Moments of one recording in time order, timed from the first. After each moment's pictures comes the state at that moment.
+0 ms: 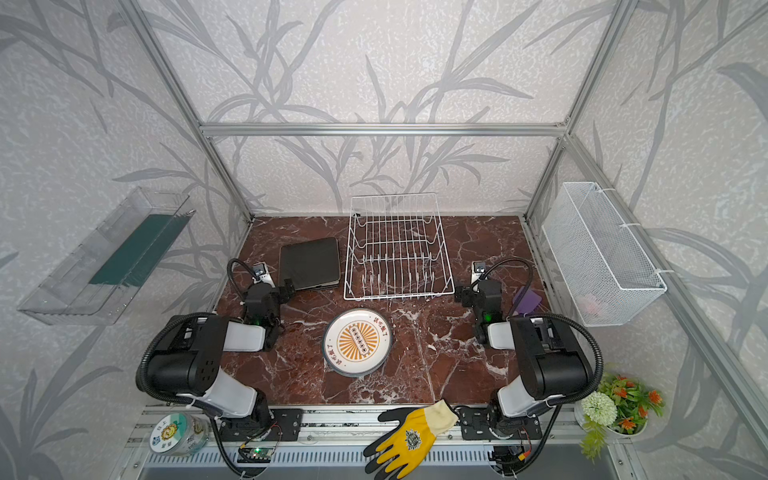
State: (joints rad) left arm 0.00 1.57 0.34 0.92 -0.37 -0.07; right arm 0.10 1.56 0.38 0.78 0.11 -0.03
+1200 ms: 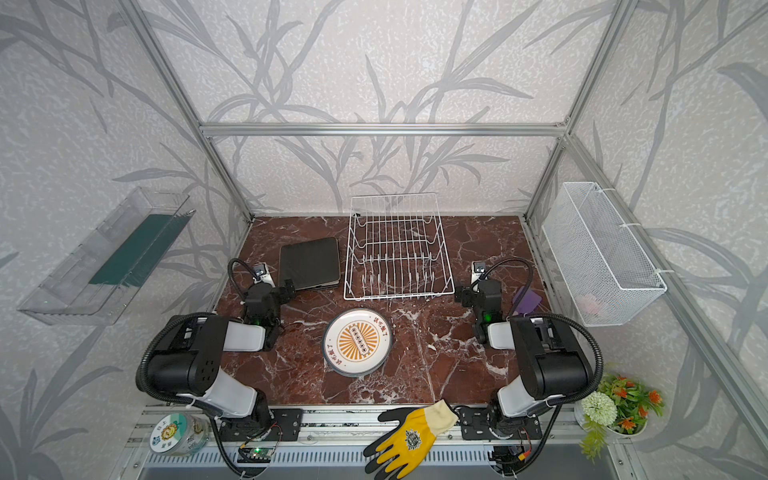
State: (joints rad) left arm 0.00 1.57 0.35 0.91 -0.37 -0.07; right arm 0.10 1.56 0.38 0.78 0.11 -0.03
